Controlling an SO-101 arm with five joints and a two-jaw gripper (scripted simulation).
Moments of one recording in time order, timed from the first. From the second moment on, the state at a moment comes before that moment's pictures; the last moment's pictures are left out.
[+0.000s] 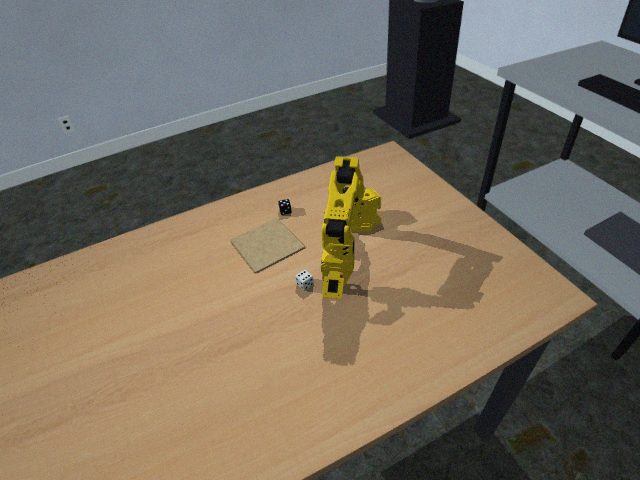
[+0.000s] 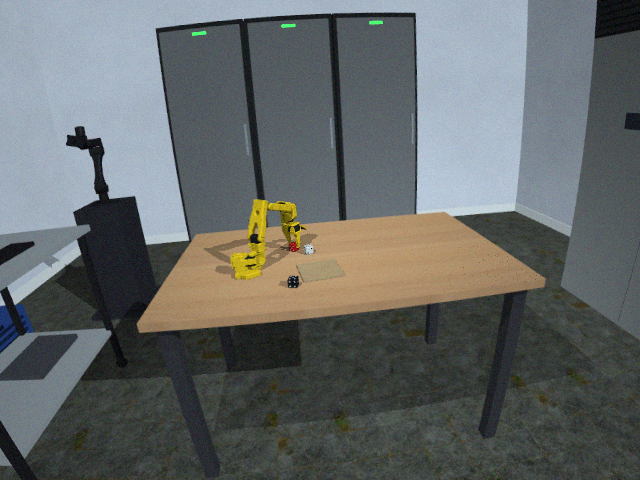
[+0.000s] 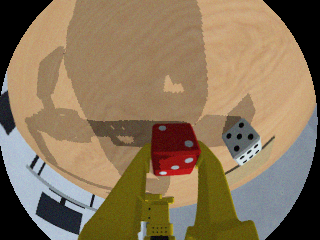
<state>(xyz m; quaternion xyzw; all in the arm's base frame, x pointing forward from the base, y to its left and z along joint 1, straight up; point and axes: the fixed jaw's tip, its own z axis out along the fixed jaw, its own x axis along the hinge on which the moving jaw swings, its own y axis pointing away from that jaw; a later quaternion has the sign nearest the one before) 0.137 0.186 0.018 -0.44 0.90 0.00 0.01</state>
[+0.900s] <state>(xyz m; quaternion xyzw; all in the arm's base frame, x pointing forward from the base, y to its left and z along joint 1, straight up) 0.134 0.182 0.023 -0.44 0.90 -0.01 -0.01</state>
